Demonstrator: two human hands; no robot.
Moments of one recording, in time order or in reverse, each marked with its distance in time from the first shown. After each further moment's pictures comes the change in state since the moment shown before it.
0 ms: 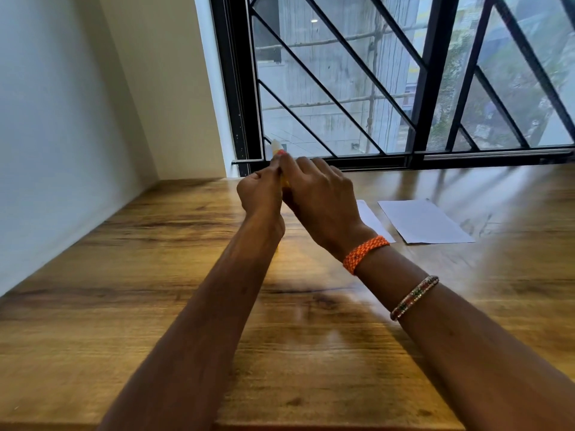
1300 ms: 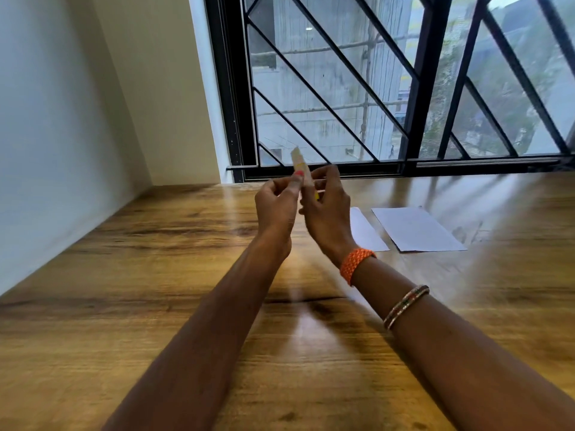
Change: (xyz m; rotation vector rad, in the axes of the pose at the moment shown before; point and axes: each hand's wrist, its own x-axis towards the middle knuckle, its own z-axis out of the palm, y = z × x) left_hand 0.003 -0.022 0.009 0.142 -0.173 0.095; right_hand -0.009 0.011 0.018 0.815 0.044 0.748
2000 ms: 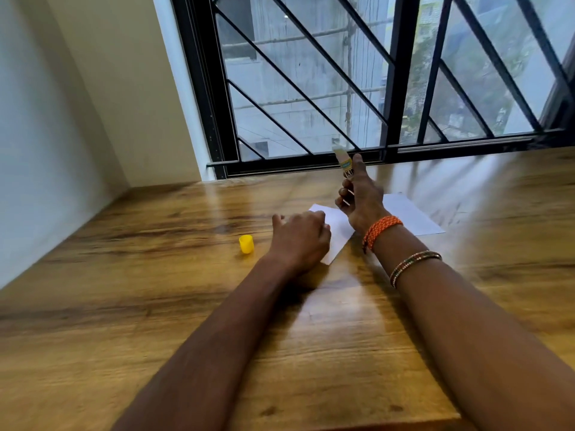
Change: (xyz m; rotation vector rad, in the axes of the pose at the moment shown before) left_hand -0.009 -0.058 0.019 1.414 -0.433 0.524; right_hand 0.041 0.045 -0.062 0.577 0.301 0.786
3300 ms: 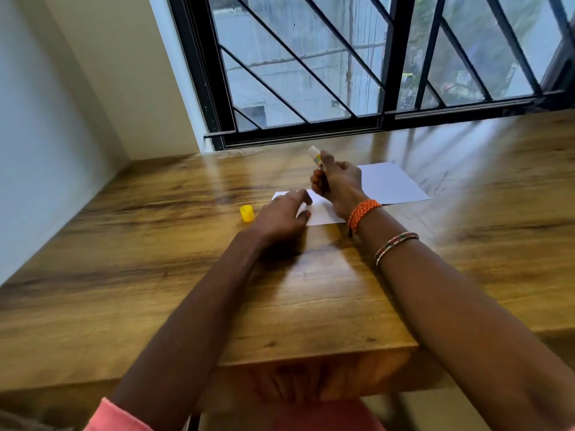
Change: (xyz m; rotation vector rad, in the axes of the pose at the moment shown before) left_hand -0.022 -0.019 -0.023 -0.219 -0.273 -0.047; right_hand -0.030 0.016 0.000 -0.144 -0.124 0.042
